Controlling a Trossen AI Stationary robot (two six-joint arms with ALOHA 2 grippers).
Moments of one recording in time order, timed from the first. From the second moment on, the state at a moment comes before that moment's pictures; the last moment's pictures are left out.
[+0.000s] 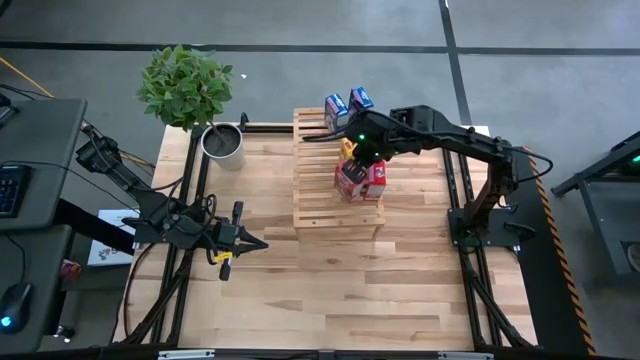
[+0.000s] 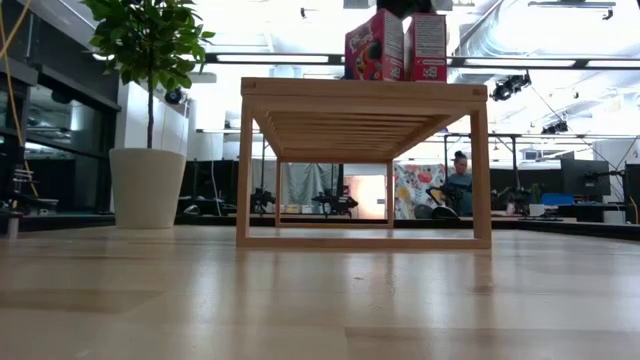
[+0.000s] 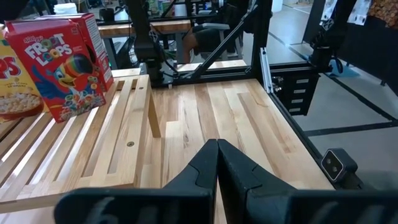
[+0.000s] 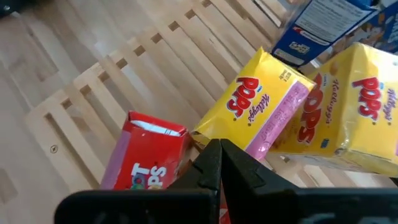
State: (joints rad) left arm -0.66 0.90 0.64 -0.02 -0.56 -0.10; right arm -0.16 1.74 2.06 -1.37 0.22 0.40
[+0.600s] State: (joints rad) left arm -0.61 0.89 0.64 0.01 -0.65 0.06; right arm -0.15 1.60 2.06 -1.39 0.30 0.31
